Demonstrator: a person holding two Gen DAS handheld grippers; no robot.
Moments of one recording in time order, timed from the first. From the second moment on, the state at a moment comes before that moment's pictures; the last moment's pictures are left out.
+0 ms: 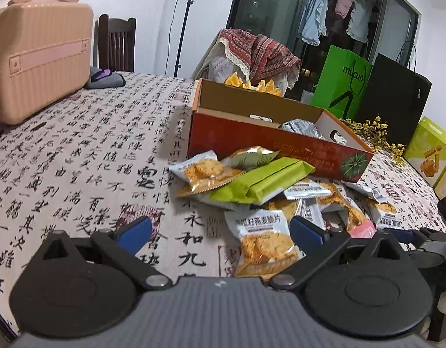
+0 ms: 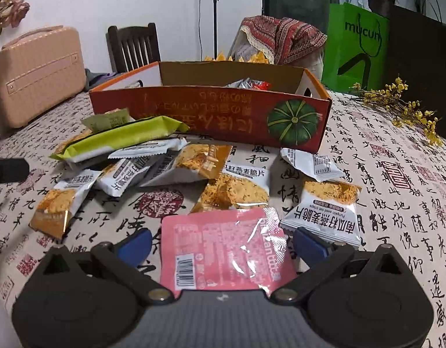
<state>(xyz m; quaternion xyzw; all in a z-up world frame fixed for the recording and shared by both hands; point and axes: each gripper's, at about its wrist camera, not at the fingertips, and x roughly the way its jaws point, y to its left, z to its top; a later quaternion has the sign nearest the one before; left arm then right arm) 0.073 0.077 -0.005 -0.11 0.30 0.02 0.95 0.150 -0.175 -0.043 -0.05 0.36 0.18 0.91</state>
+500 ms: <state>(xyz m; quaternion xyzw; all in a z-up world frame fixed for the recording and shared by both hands) 0.079 0.079 -0.013 -0.12 0.31 0.02 0.94 0.129 -0.200 -0.040 -0.03 0.32 0.21 0.92</state>
